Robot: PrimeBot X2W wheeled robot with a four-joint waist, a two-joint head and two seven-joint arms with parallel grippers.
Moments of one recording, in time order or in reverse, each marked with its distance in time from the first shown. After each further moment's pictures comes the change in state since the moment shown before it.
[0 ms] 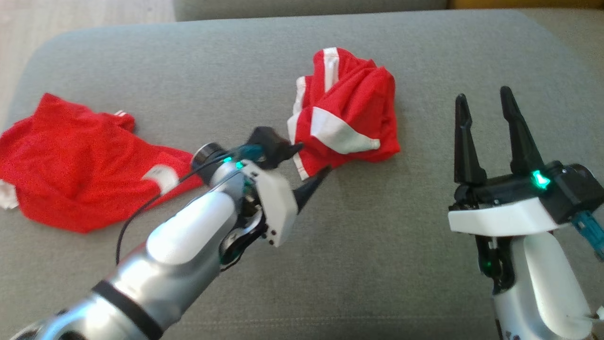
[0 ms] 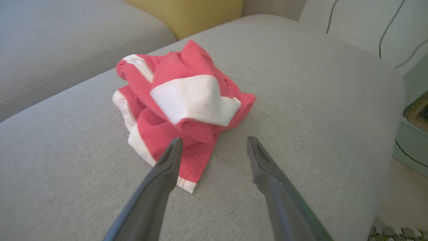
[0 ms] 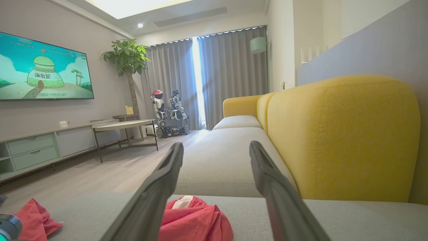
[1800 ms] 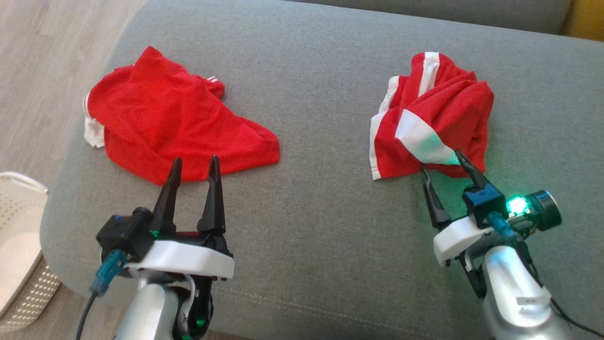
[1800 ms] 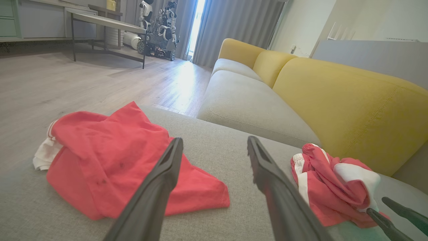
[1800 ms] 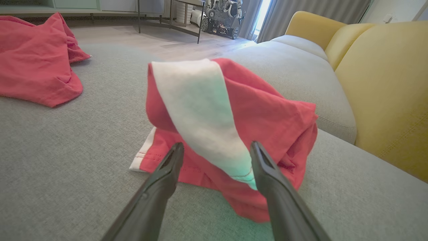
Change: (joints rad) left arm 0.675 -0.155 0.802 -0.495 0.308 0.164 -0.270; right arm -0.057 0.000 -0.027 0.449 -0.424 0.000 0.037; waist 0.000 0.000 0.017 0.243
